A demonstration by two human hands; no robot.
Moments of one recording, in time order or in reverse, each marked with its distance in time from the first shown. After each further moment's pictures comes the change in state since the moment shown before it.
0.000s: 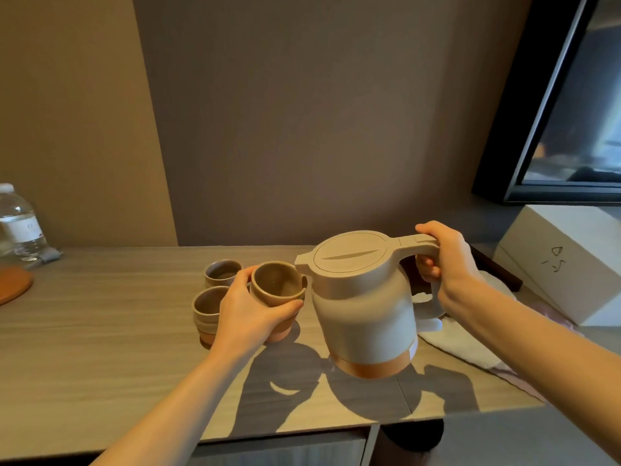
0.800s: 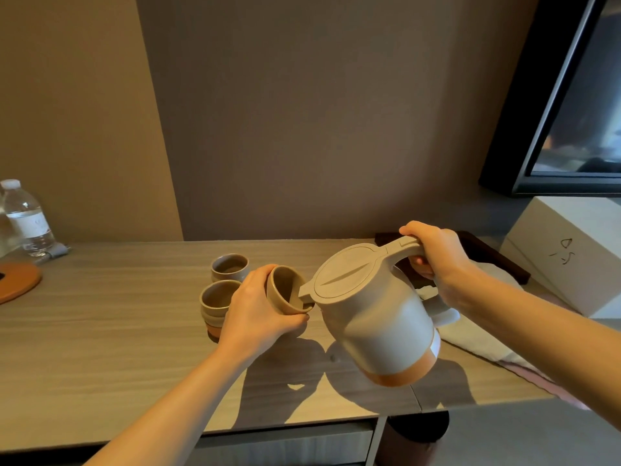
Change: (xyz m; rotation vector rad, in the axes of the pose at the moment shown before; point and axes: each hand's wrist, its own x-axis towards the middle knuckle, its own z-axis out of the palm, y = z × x) left_hand 0.002 -0.016 -0.003 0.300 -0.072 0.128; right_hand 0.003 0.006 0.014 -0.250 -0.097 -0.053
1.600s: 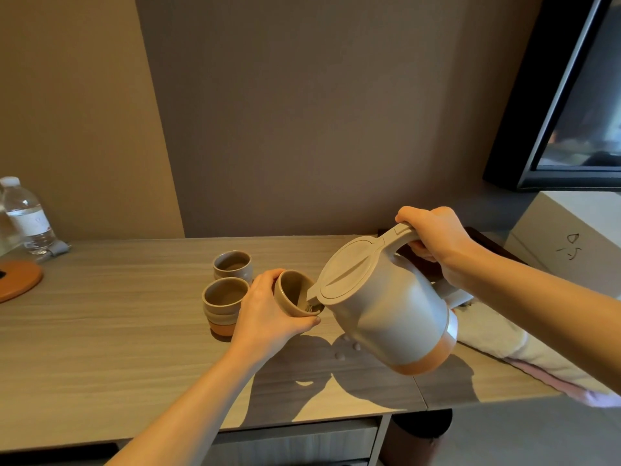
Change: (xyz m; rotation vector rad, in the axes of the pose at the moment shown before) left_hand -0.003 -0.002 0.010 -0.054 -0.033 0.005; right_hand 0.011 -0.017 0.009 -0.242 0.009 -0.111
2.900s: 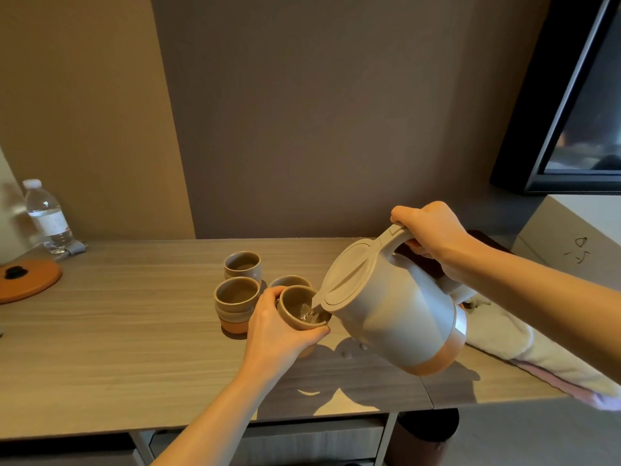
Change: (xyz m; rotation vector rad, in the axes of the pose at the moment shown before) left_hand -0.027 -0.002 0.006 -0.142 0.075 -0.128; right_hand -0.002 -0.013 0.006 -0.132 -0.027 -0.103
